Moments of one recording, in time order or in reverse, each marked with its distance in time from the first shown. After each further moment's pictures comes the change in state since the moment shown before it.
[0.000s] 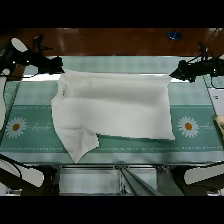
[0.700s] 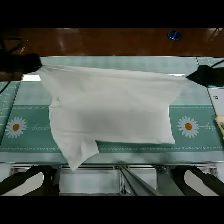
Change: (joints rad) left arm -0.021 0.560 -0.395 0.204 0.233 -0.098; right arm 0.026 0.617 -0.359 -0.146 -0.134 0.022
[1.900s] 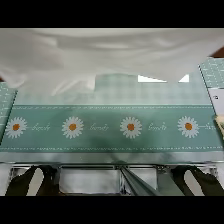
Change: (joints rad) left arm 0.351 0.583 0.341 -0.397 -0.222 0.171; right arm -0.003 0.367 0.571 0.065 0.167 0.049
